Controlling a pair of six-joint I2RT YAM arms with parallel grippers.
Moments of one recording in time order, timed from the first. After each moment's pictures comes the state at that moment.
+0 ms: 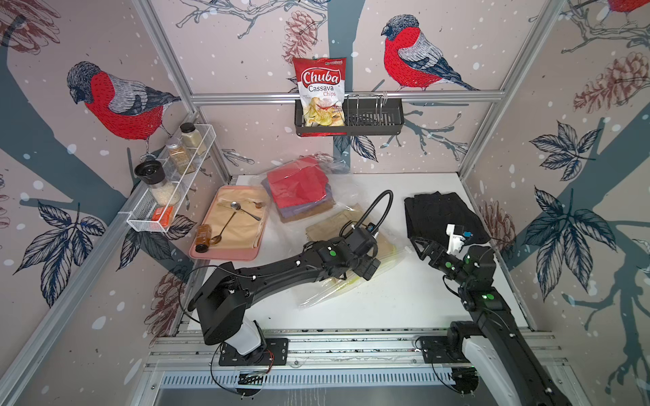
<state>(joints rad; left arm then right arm) -1.05 1.58 1.16 -0.50 -0.23 -0.25 0.07 0.57 0.29 -0.02 -0.57 0.69</state>
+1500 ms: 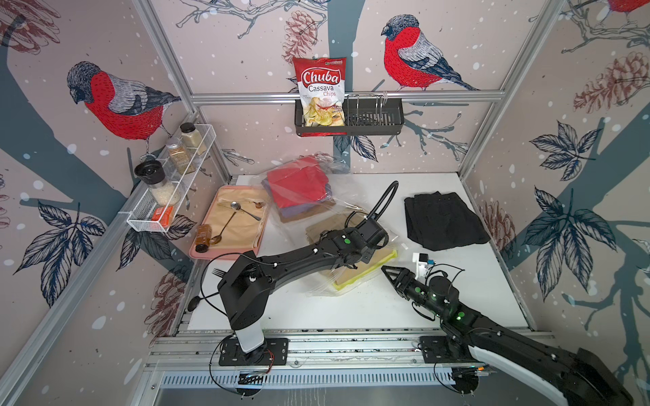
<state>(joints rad) -1.01 1.74 1.37 -0.59 -0.37 -0.31 0.80 0.76 0.00 0.49 -0.08 1.24</state>
